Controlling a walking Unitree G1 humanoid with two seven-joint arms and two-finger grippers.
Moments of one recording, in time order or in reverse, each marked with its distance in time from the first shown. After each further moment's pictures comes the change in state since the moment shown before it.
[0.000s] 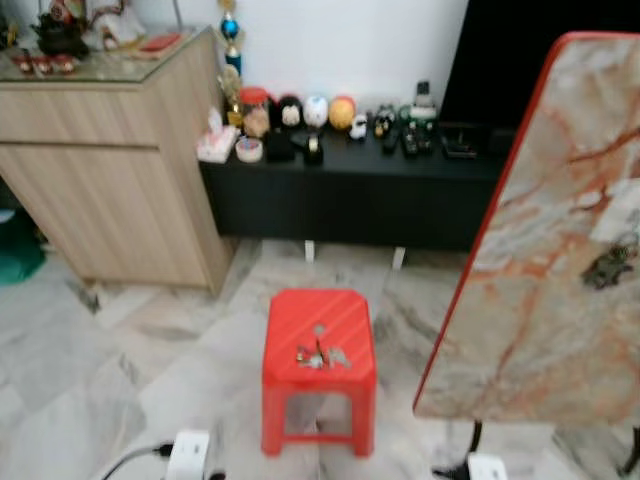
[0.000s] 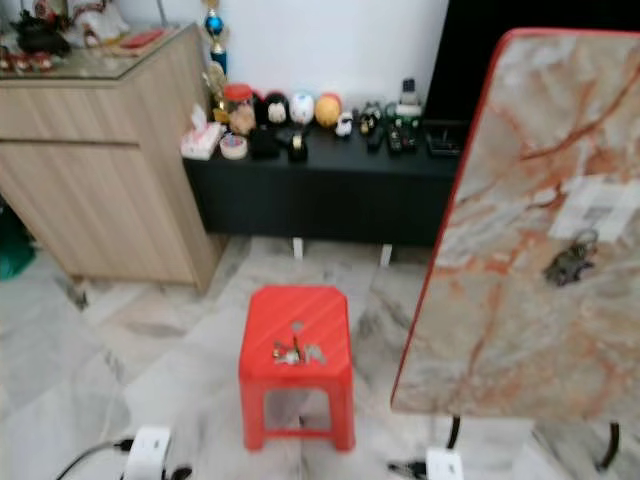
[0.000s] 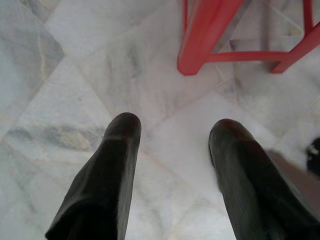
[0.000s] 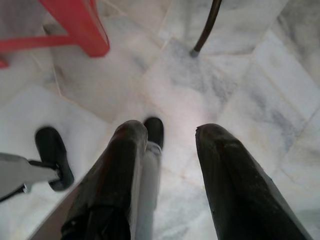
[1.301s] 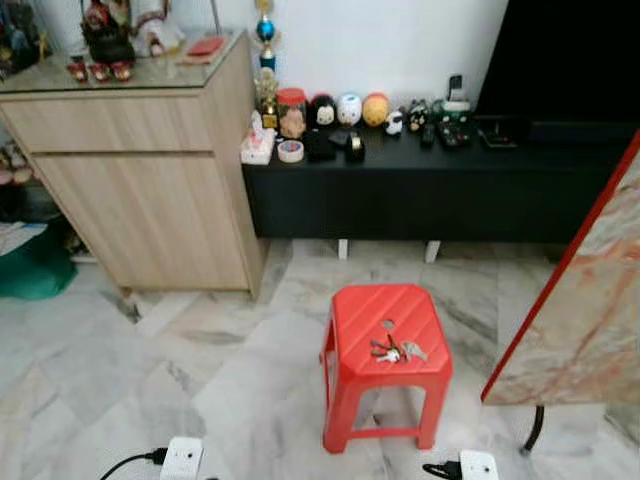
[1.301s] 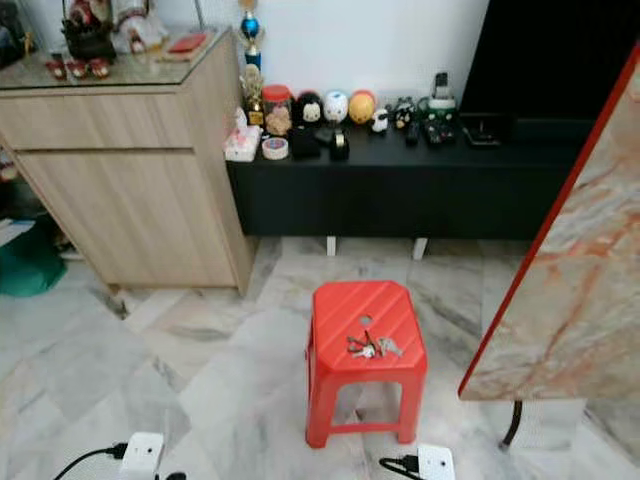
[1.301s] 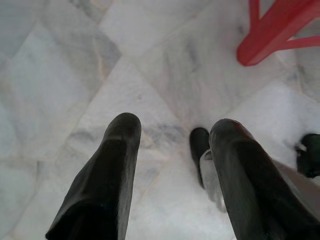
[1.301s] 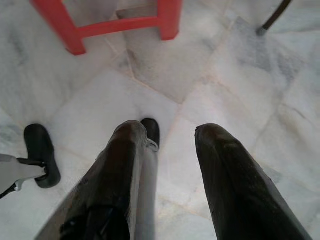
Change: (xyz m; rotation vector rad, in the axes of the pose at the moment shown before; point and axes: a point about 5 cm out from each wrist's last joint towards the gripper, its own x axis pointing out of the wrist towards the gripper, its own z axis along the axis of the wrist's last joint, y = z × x) left arm -0.001 0.008 0.000 0.011 -0.011 0.001; right arm 0.000 0.010 0.003 0.003 -0.007 0.030
